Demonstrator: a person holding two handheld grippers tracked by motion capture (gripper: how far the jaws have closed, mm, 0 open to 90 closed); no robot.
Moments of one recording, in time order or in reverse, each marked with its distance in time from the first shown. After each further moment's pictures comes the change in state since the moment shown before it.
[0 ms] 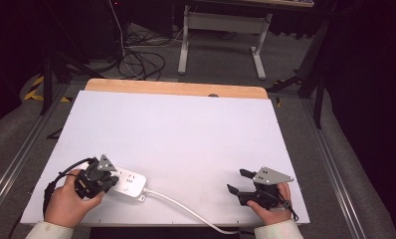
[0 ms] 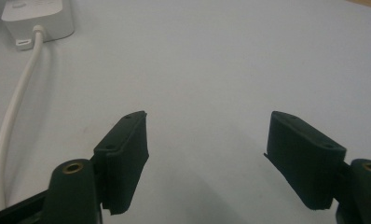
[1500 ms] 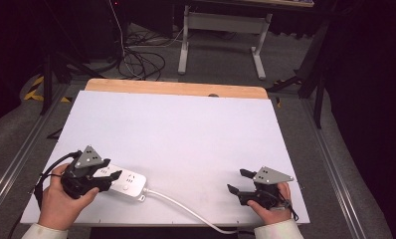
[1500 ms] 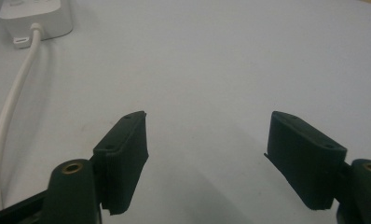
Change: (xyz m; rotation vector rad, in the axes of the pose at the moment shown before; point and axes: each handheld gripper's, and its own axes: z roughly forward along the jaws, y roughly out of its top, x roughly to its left) left arm 0.001 0.003 -0.045 -0.291 0.012 -0.065; right arm -0.002 -0.001 0.001 0.005 0.001 0.005
